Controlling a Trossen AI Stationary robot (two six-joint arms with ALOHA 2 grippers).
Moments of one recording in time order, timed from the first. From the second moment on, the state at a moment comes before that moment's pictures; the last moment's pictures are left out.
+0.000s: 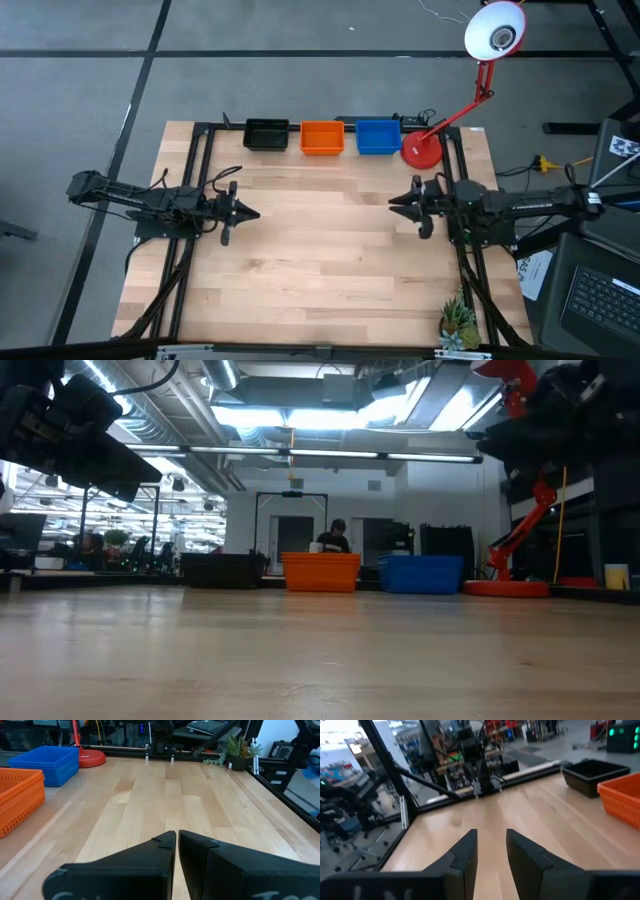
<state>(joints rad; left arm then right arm) -0.14 0.27 0.01 0.14 -0.16 -0.10 -0.01 0.51 0.11 0.34 -0.03 0.31</state>
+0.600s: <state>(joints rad) -0.14 0.27 0.01 0.14 -0.16 -0.10 -0.01 0.23 0.07 0.31 -0.04 0.30</state>
